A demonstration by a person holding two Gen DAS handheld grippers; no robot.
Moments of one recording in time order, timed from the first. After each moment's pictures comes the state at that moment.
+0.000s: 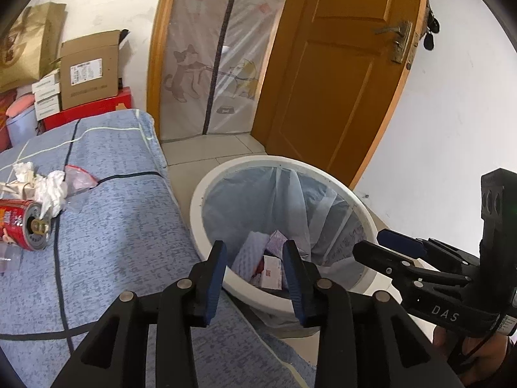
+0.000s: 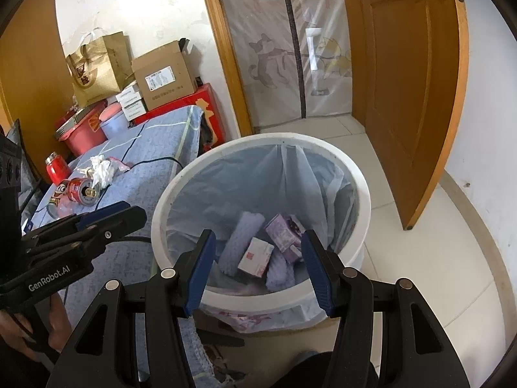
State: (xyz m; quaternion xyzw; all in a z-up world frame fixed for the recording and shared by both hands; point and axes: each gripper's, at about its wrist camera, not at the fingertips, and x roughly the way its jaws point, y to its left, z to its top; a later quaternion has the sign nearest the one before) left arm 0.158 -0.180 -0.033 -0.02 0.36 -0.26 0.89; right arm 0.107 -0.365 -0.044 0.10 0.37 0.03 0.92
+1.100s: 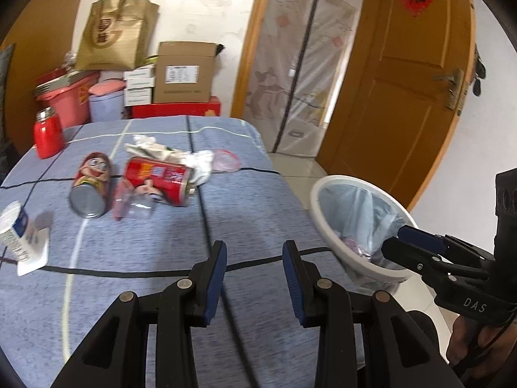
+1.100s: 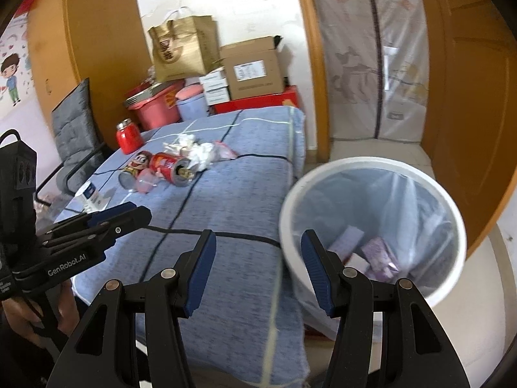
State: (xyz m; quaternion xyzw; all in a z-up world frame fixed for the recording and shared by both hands) left arm 0.104 -0.053 -0.015 -0.07 0.33 -0.12 0.93; right arm 0.103 -0.261 -0.023 0.04 0.34 0.19 0.92
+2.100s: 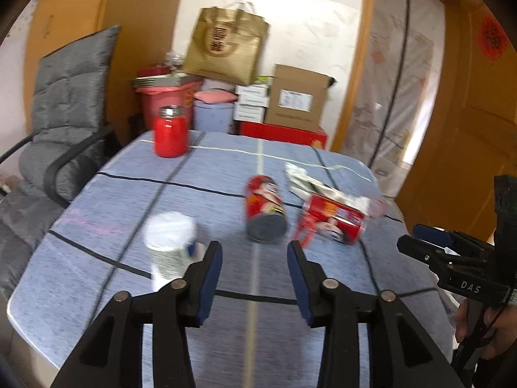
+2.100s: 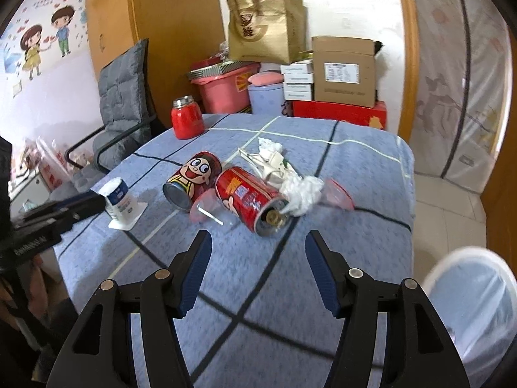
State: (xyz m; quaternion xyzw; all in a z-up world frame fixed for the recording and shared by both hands) left arm 0.086 0.100 0.003 -0.10 0.30 0.07 0.95; right arm 0.190 -0.125 -0.025 -0.04 0.33 0.33 0.88
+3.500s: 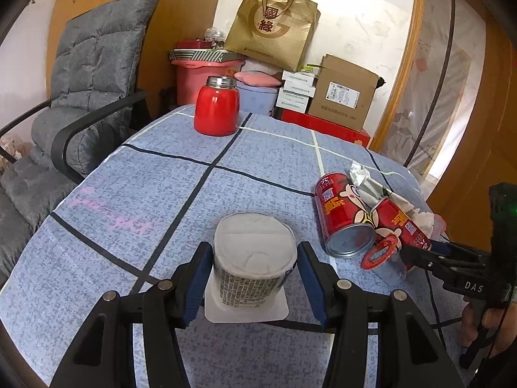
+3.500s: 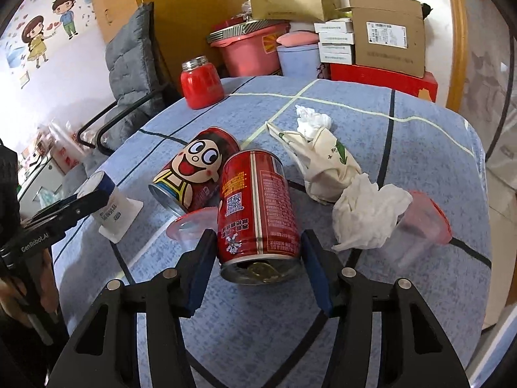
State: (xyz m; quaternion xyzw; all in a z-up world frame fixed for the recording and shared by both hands) left arm 0.125 0.167 -0.041 -0.15 0.32 0.12 0.93; right arm 0.250 -0.066 -0.065 -0.04 0.40 0.38 0.83
